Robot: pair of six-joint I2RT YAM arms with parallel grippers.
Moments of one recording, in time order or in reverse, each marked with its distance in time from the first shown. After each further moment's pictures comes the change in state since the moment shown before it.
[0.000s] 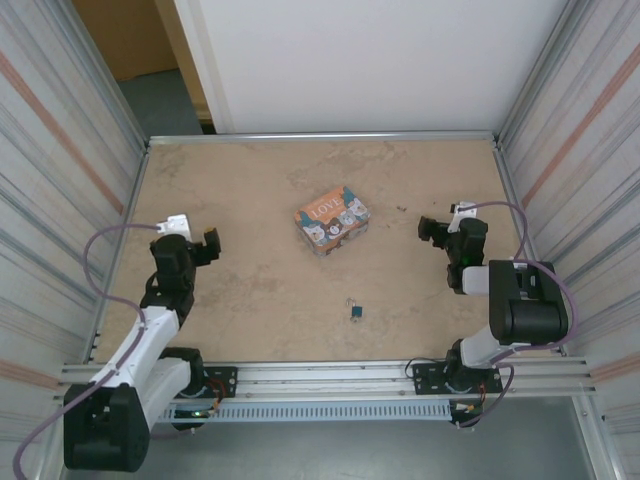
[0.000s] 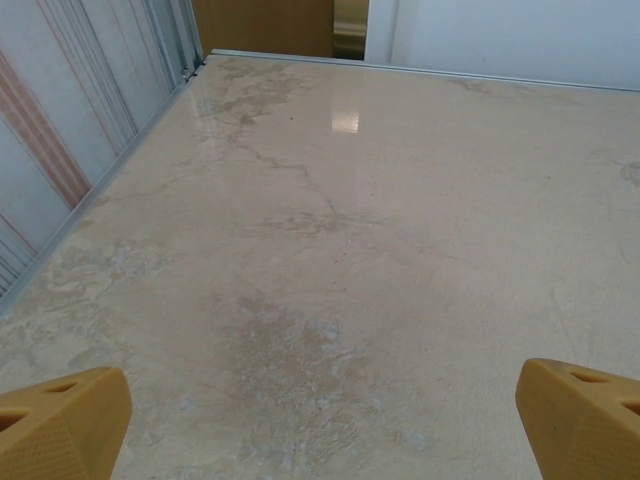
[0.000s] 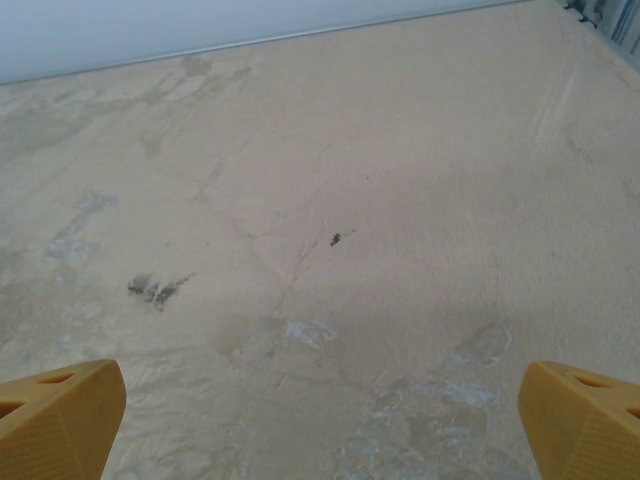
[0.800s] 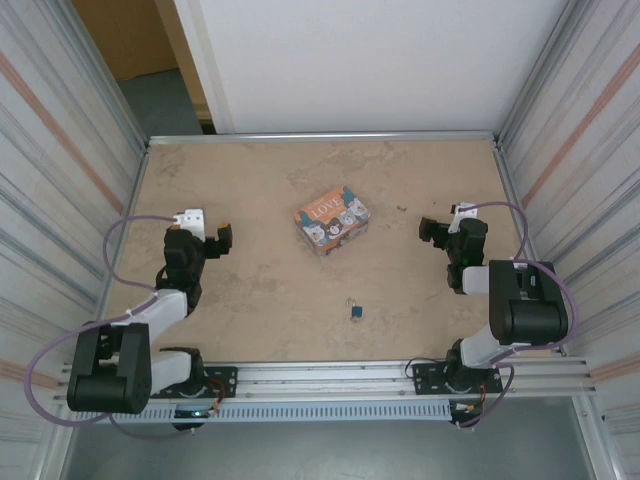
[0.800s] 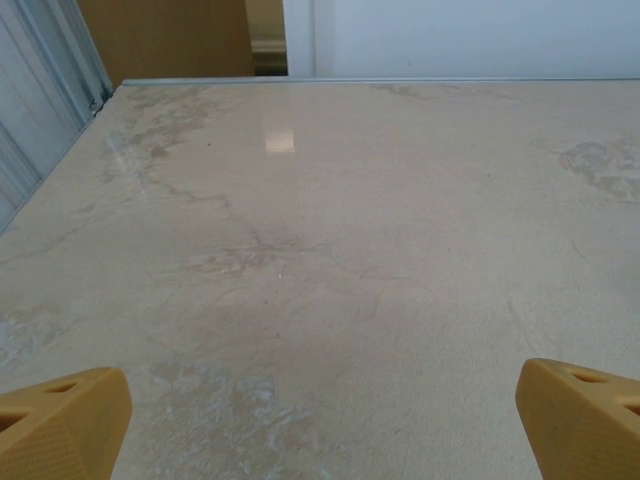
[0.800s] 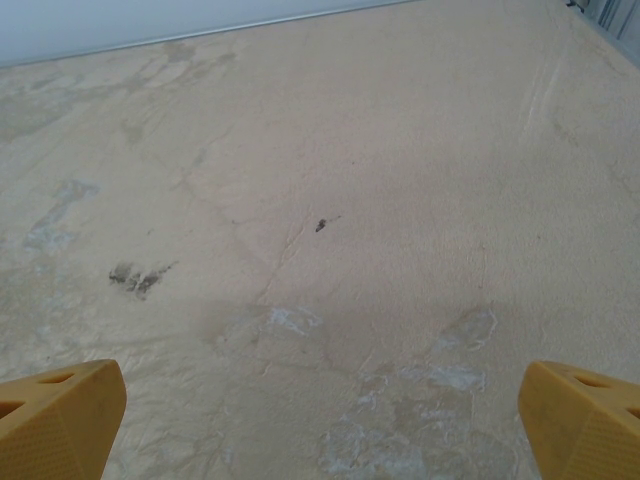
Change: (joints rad) left arm 0.005 0.309 -0.033 0.418 0.155 0.108; right arm 0.000 0.000 0.000 -0.009 0.017 0.000
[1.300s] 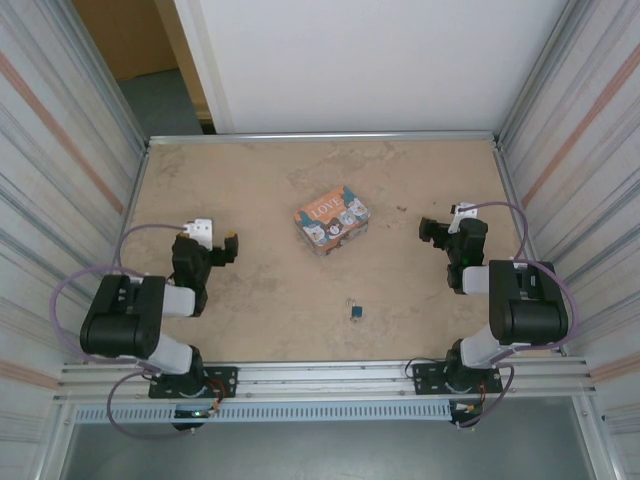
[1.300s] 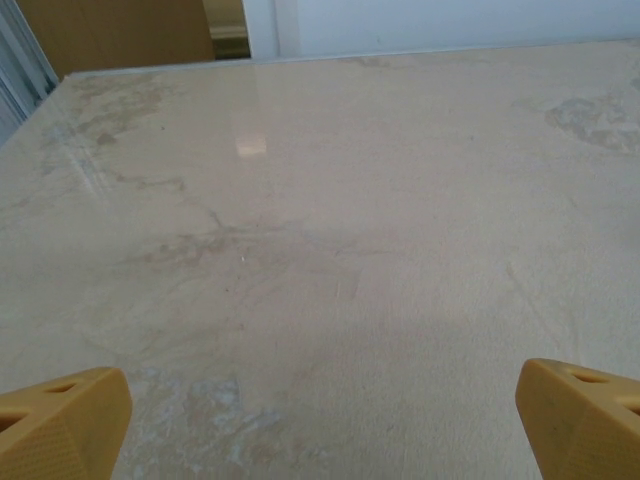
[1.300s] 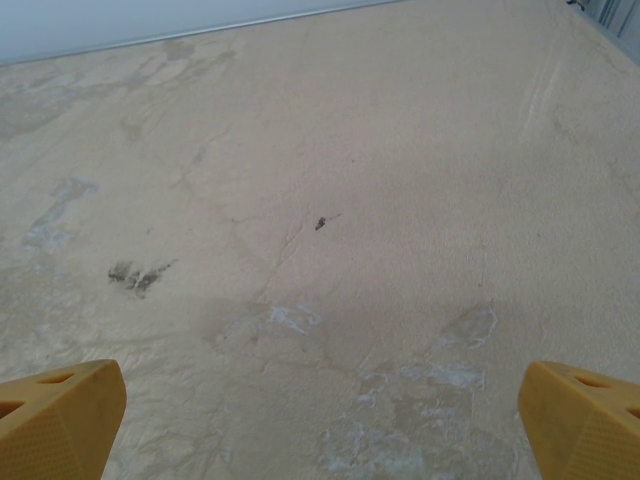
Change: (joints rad) left arm 0.008 0.296 -0.089 0.374 0.052 0.037; right arm 0.000 0.000 0.000 -0.003 0.000 0.000
